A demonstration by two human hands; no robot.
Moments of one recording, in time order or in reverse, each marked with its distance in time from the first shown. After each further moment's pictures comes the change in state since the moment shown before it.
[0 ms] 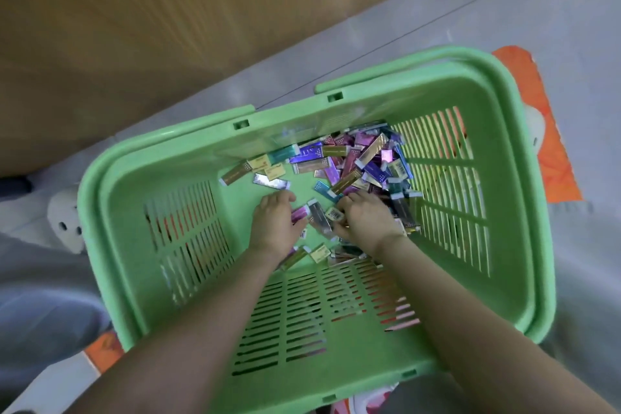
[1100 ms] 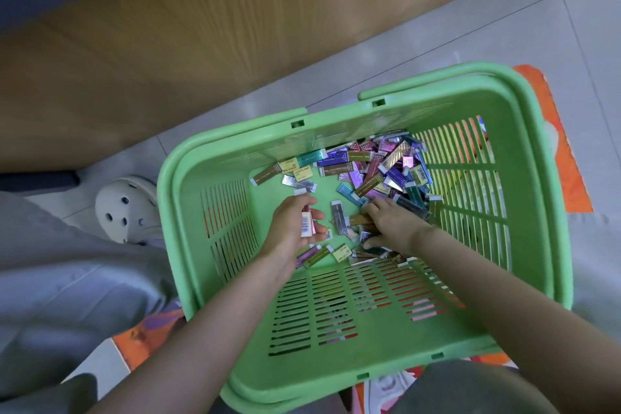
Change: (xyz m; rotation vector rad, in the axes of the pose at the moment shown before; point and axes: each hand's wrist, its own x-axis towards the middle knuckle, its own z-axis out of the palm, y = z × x) left_hand -0.054 0.033 -0.085 -1.311 -0.132 -0.532; right_hand -0.011 0.008 -0.019 -0.014 -0.291 -0.091
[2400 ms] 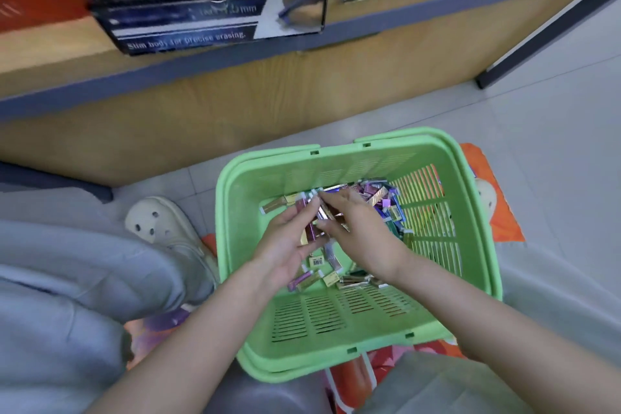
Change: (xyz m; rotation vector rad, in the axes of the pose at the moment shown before) left_hand -0.100 0.025 -0.017 -0.295 -0.201 0.162; right_hand -0.114 -0.136 -0.094 0.559 0.628 -0.142
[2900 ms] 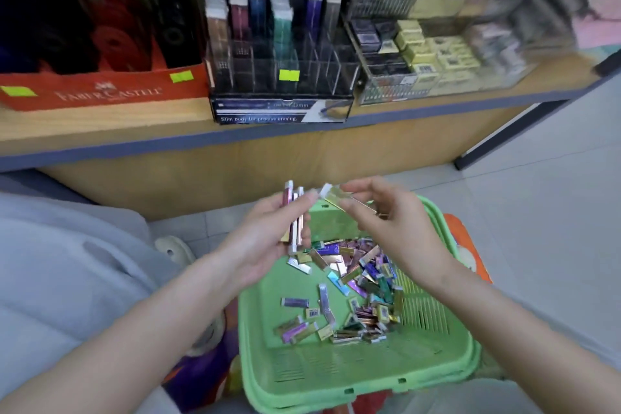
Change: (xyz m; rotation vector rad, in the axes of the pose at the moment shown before) left_hand -0.082 0.087 -0.009 0.223 -0.157 0.283; right_hand -0.027 -0.097 -0.072 0.166 0.278 -0.144
